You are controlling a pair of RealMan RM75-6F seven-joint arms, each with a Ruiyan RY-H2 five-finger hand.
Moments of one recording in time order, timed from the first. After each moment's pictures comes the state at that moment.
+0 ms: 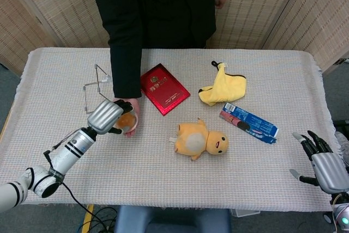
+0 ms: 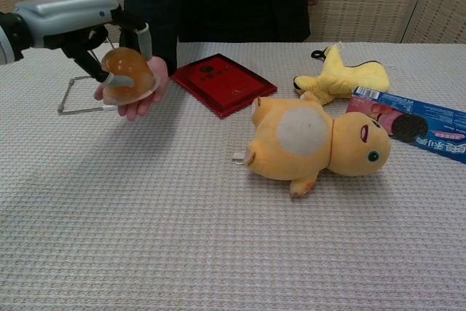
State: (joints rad) left arm -0.80 -1.32 -0.15 -1.39 1.52 1.00 -0.06; right arm 0.08 -1.03 -0.01 -1.60 -1.60 1.46 0.14
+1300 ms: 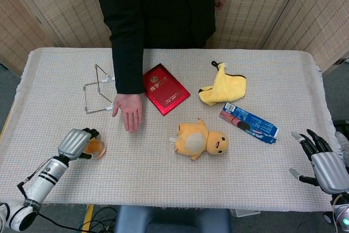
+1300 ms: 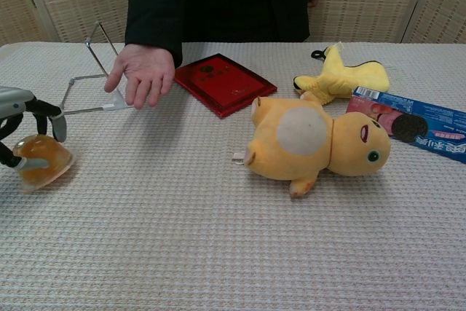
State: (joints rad) left arm -0.56 -1.33 0.01 -1.35 1.45 1.04 -0.03; right arm 0.08 -1.01 -0.01 -1.62 -1.62 1.48 0.13
